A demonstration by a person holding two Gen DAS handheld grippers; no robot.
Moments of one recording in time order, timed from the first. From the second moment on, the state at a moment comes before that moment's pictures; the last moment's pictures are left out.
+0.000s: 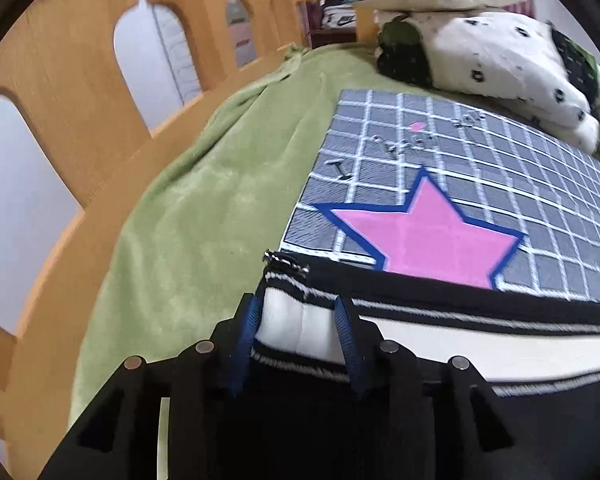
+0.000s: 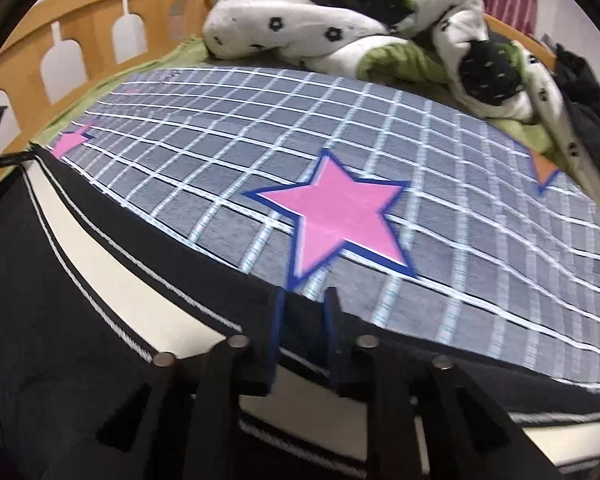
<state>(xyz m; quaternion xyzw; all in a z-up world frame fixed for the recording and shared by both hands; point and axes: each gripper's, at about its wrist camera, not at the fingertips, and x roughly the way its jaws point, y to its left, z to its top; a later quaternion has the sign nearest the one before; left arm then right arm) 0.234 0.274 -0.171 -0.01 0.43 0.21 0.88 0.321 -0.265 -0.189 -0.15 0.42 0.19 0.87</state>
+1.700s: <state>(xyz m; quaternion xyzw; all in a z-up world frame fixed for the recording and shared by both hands) 0.064 0.321 -0.211 -0.36 0.38 0.14 0.84 0.173 -0.304 -0.120 -0.04 0.41 0.07 0.91</state>
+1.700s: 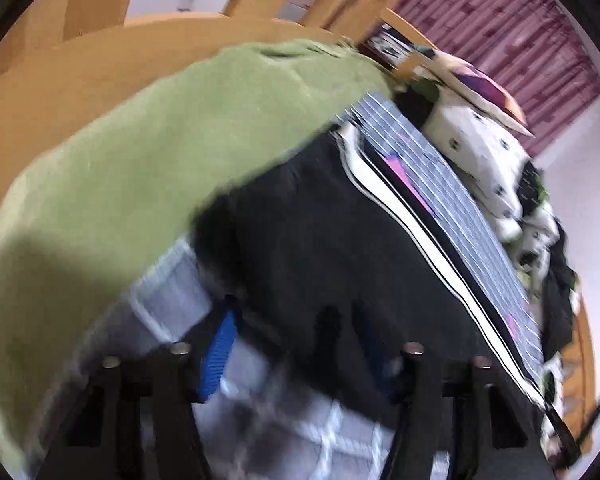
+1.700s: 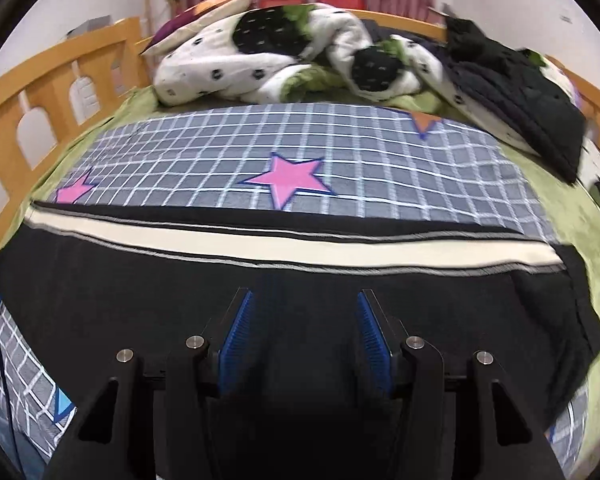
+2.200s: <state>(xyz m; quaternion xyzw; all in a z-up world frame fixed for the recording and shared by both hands) 0.085 0.328 -0.170 -0.31 0.36 0.16 0.87 0.105 -0.358 -0.021 0.00 0.39 -0.03 0.92</state>
